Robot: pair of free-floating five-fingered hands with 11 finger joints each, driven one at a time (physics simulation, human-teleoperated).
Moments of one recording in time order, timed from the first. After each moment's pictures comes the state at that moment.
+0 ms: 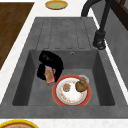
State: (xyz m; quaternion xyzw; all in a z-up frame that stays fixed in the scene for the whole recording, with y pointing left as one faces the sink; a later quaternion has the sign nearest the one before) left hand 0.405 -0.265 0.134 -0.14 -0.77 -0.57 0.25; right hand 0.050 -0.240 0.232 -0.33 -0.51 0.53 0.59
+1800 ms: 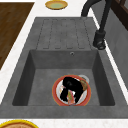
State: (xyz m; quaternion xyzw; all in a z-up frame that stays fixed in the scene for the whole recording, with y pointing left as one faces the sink) left hand 0.502 -0.294 -0.011 -0.14 -0.80 -0.54 0.22; right hand 0.050 -0.240 0.232 -0.33 -0.51 0.53 0.59
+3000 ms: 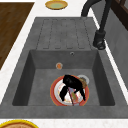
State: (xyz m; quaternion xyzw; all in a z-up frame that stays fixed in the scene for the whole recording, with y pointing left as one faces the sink) left hand 0.502 -0.273 -0.019 -0.15 -0.83 -0.50 0.20; right hand 0.050 -0.240 0.232 -0.33 -0.51 0.53 0.59
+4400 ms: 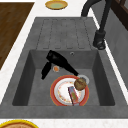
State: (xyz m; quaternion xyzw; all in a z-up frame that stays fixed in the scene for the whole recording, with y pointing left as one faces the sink) left hand 0.427 -0.220 0.099 -0.18 -0.82 -0.51 0.20; right hand 0.050 -0.240 0.232 -0.33 -0.51 0.53 0.59
